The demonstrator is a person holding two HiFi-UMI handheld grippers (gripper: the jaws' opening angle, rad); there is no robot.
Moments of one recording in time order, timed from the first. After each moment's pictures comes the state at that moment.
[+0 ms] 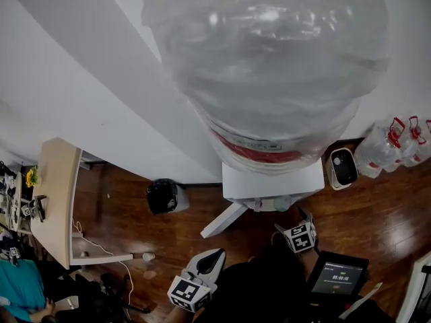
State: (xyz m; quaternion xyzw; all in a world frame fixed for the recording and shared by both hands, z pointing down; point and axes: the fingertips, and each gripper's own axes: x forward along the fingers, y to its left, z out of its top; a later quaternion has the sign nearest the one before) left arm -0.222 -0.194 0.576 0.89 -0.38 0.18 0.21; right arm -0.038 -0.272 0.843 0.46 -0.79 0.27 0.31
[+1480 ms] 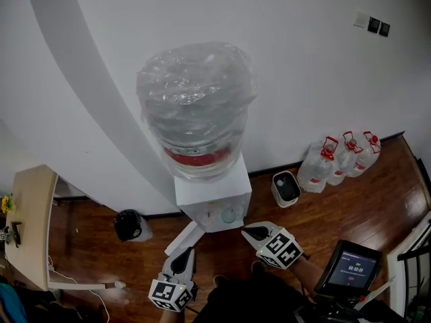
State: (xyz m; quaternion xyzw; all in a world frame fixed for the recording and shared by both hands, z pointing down) left arm -0.170 -0.150 0.448 0.90 -0.40 0.05 0.15; right arm -0.022 -0.172 0.512 0.37 -0.88 0.16 0.24
